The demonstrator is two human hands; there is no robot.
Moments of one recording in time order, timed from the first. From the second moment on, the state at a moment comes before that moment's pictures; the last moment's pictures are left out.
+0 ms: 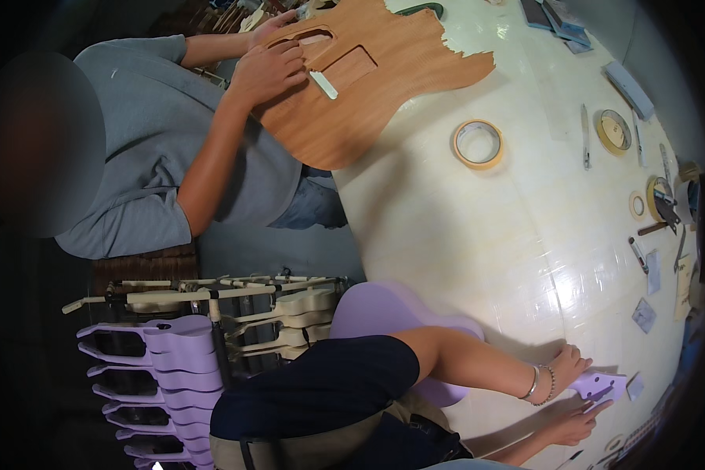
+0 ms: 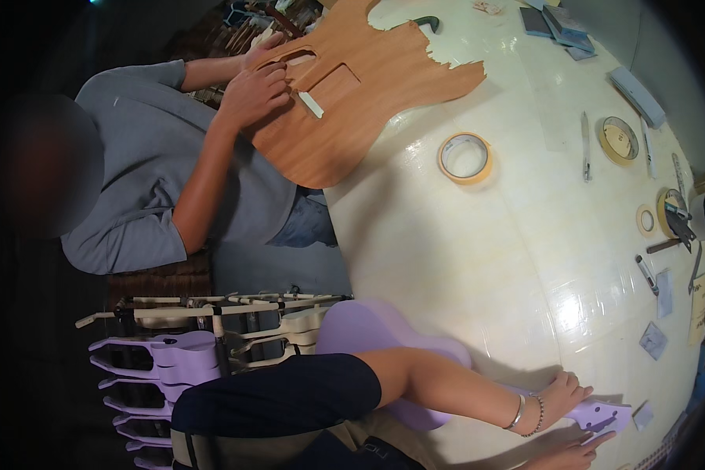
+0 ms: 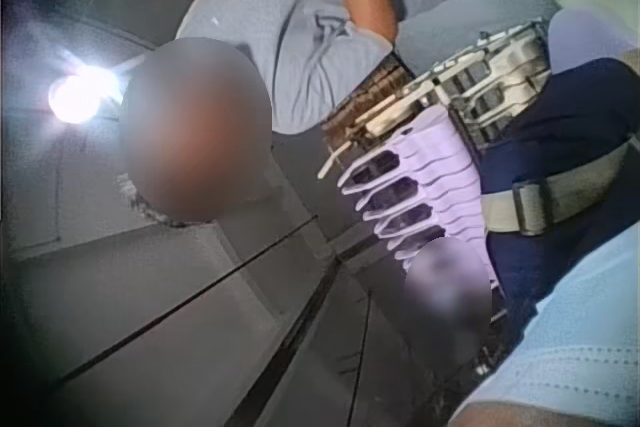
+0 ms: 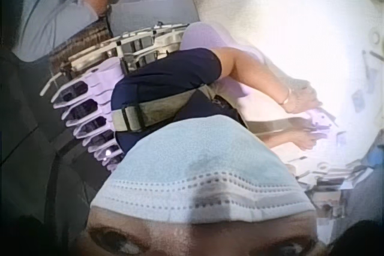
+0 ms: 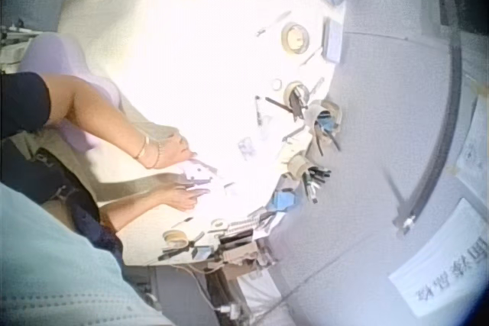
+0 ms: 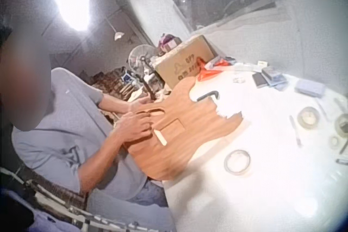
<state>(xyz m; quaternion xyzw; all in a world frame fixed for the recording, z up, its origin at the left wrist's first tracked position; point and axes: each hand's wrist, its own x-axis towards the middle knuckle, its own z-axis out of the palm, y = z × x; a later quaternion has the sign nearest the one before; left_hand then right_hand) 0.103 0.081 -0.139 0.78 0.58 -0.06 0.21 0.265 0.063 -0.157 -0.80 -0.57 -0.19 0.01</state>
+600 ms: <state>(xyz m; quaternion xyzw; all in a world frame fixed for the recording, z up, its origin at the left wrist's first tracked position) 0.100 0.079 -0.136 0.78 0.59 -0.07 0.21 0.242 0.054 -0.151 -0.82 -0.55 -0.16 0.05</state>
